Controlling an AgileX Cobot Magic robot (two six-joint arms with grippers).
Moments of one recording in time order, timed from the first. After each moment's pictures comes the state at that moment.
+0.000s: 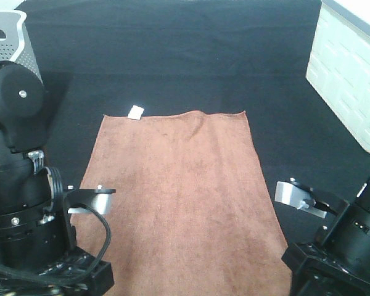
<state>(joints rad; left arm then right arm) -0.63 1.74 -0.87 -0.51 1.20 0.05 0.30 1.62 -0.54 0.67 1.01 -0.45</state>
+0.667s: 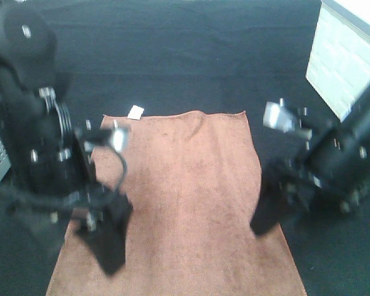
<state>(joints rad) -0.57 1.74 -1.10 -0.39 1.21 0.08 0.29 1.60 -0.85 0.54 1.00 -0.34</state>
